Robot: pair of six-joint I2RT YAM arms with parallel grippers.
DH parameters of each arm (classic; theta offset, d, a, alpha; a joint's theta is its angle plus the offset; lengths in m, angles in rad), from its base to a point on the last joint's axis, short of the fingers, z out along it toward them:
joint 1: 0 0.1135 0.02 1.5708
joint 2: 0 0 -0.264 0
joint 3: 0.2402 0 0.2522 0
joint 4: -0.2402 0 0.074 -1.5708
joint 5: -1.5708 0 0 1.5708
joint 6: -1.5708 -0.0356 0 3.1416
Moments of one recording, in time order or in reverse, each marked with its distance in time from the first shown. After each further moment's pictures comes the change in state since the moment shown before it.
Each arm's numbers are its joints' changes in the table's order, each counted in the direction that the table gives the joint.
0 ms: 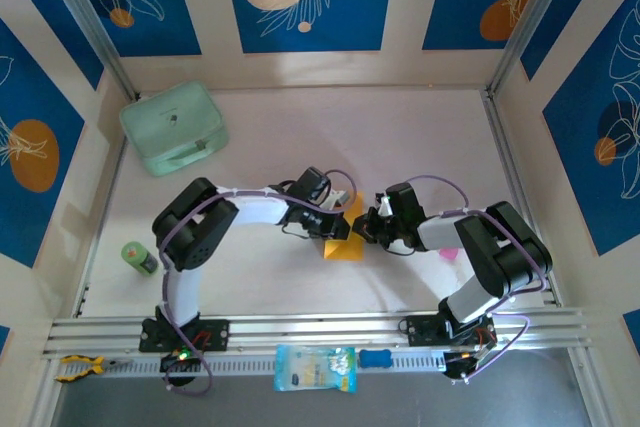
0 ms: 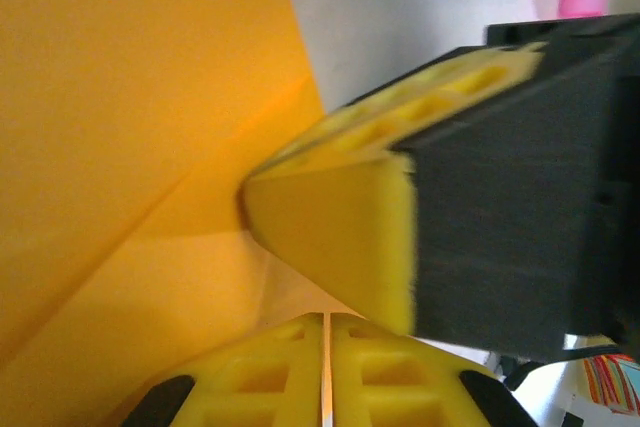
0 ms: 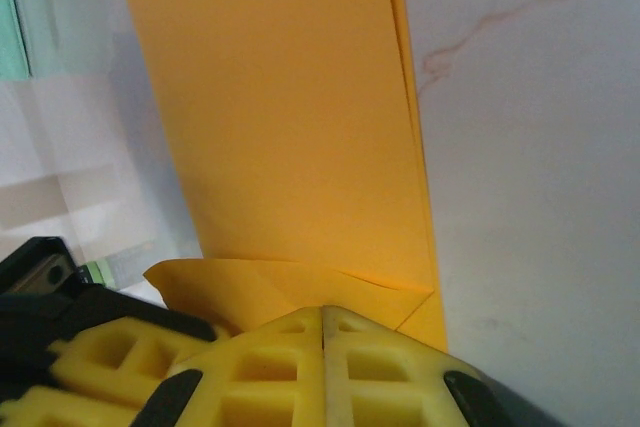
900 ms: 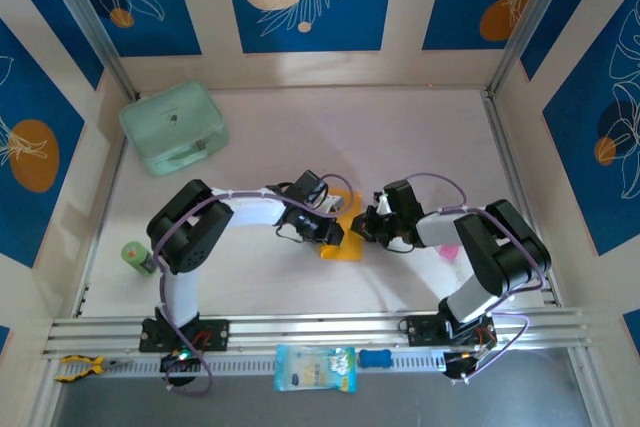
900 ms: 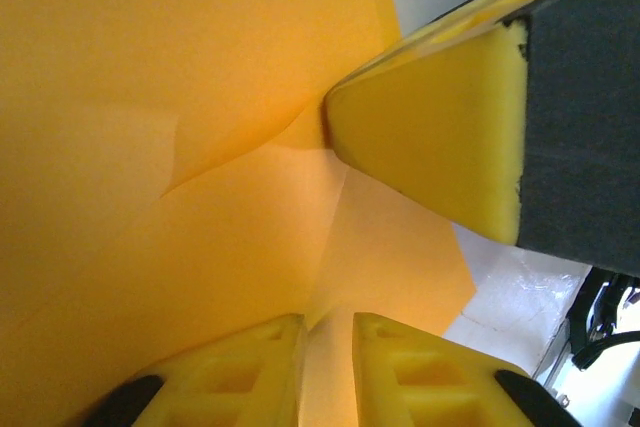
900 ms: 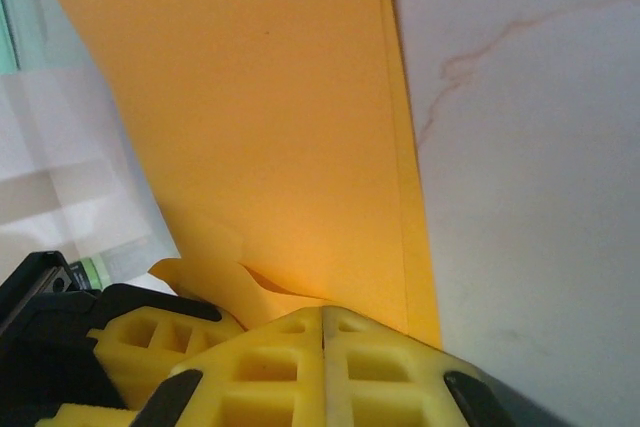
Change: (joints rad) left arm 0.000 0.046 -0.026 -0.109 0.076 -0.103; right arm 0.001 0.001 0.045 -0.076 0.004 0.017
